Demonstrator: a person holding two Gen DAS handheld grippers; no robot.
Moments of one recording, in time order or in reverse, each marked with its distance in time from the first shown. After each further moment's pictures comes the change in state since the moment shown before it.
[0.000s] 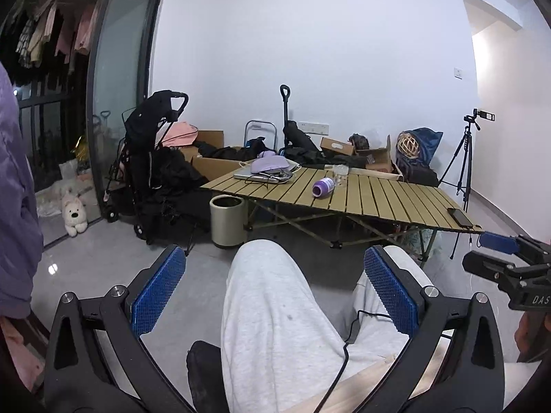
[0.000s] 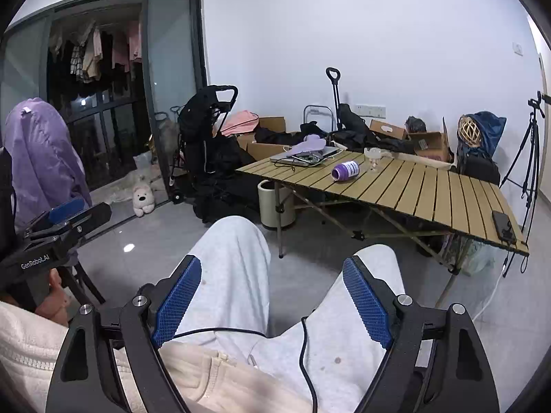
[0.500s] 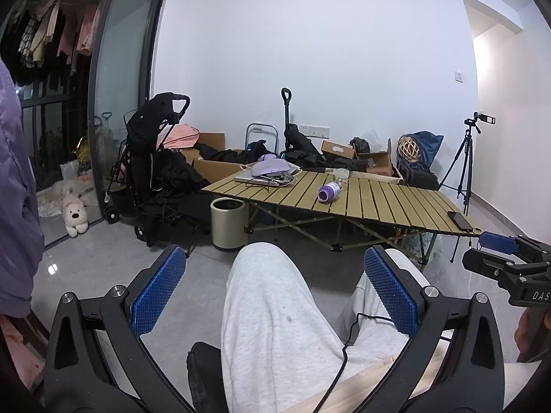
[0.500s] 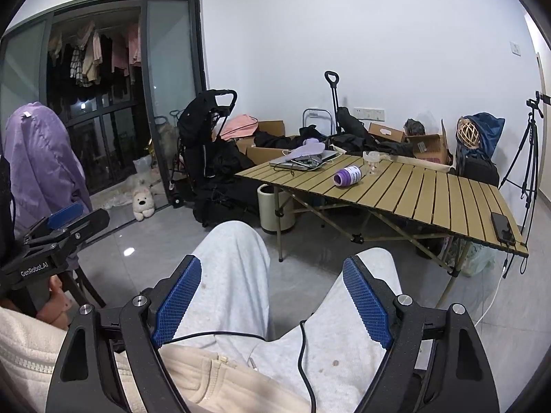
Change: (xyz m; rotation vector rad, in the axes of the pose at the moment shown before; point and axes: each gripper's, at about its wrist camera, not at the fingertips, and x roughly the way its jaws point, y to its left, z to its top) left arm -0.004 0.002 0.000 -0.007 -0.014 0.005; right arm 0.002 -0.003 -0.001 0.010 -0.006 0.004
